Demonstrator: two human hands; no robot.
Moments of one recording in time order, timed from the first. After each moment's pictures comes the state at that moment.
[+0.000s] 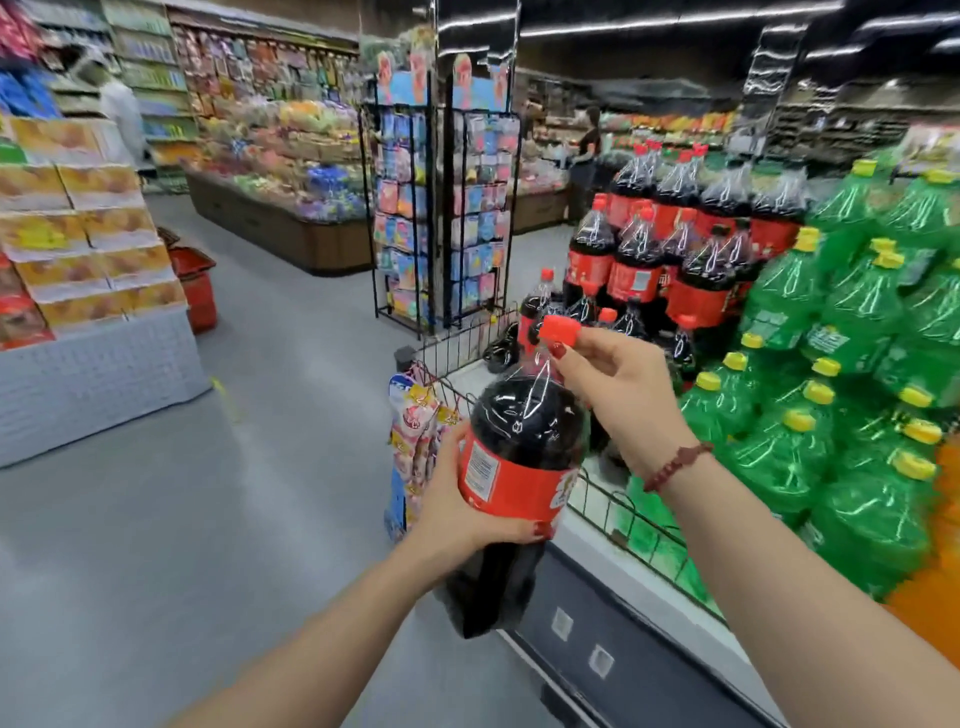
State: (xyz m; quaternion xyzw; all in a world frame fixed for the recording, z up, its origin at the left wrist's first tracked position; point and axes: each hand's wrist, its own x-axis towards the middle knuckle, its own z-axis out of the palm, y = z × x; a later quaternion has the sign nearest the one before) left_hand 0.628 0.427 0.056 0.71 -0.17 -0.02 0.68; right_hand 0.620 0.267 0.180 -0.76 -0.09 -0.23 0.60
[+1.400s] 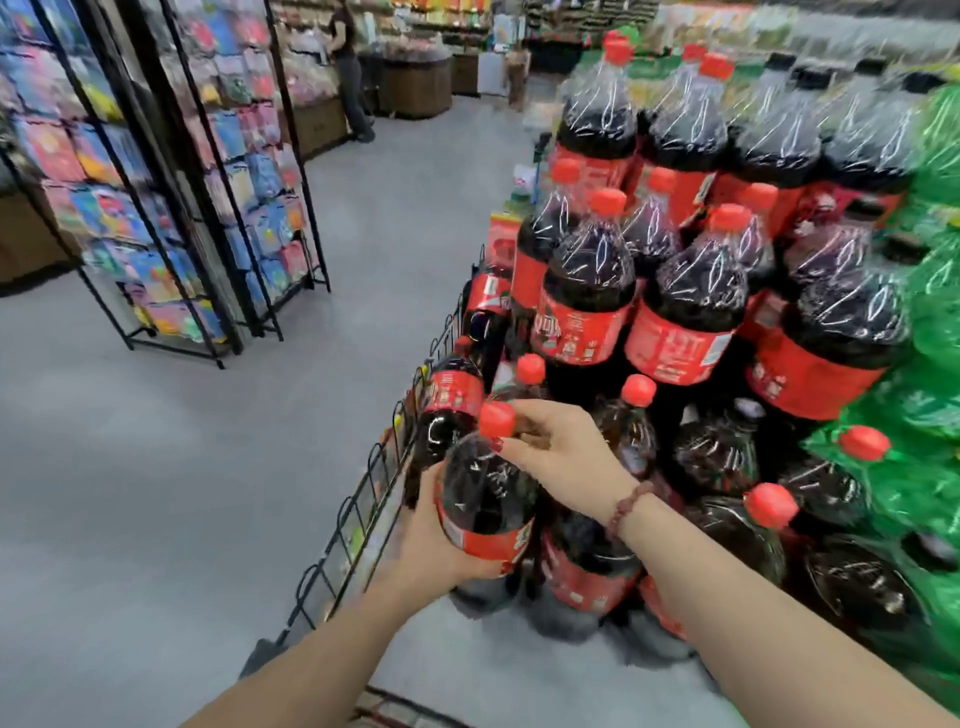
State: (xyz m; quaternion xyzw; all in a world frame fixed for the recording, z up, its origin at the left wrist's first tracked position) left_hand 1.225 0.321 -0.043 0.69 -0.28 -0.21 0.63; right_hand 1.152 0.178 0.081 -0.85 0.11 -0.16 0.49
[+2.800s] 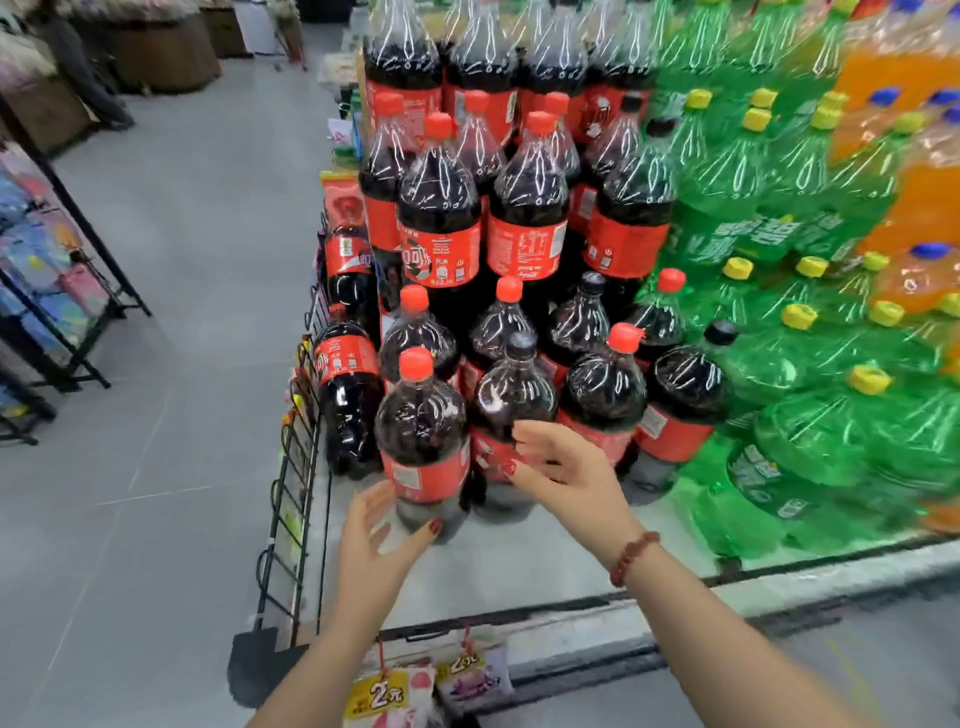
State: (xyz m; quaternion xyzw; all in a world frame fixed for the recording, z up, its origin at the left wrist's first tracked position) left_hand 1.195 0.388 -0.061 0.68 -0.27 -0.29 0.61; right_hand 1.030 0.258 0.013 -0.70 0.34 -0.33 0.53
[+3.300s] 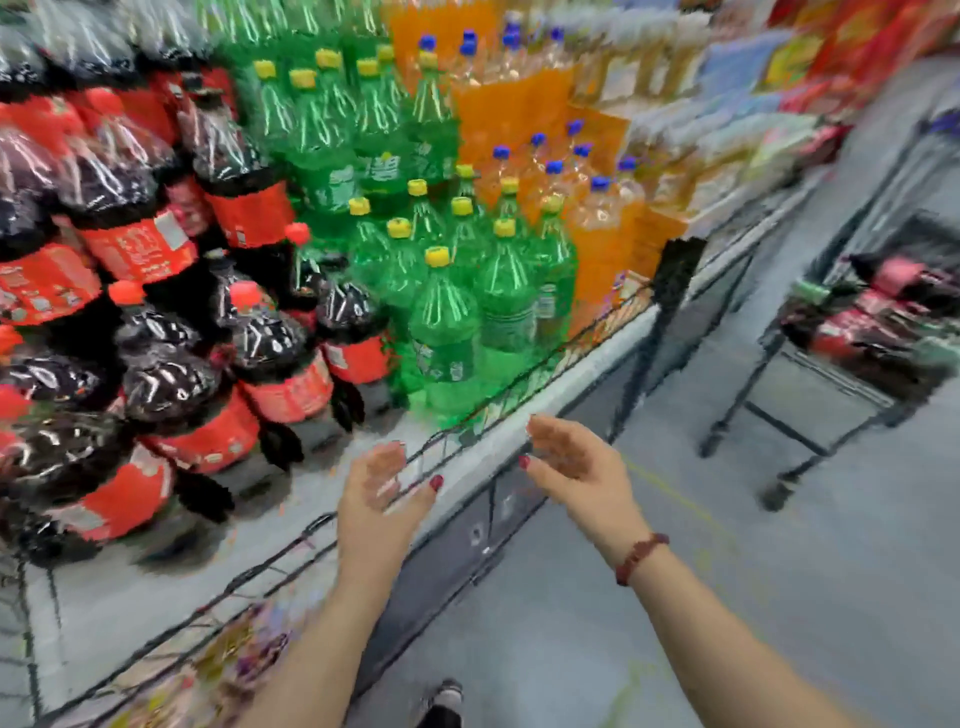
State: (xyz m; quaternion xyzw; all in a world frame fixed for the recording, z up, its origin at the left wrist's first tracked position) left_hand 0.931 0.369 -0.022 0.55 -0.45 -0.43 0.56; right_hand 0.729 0.361 0.000 -0.51 0.52 -0.52 0.45
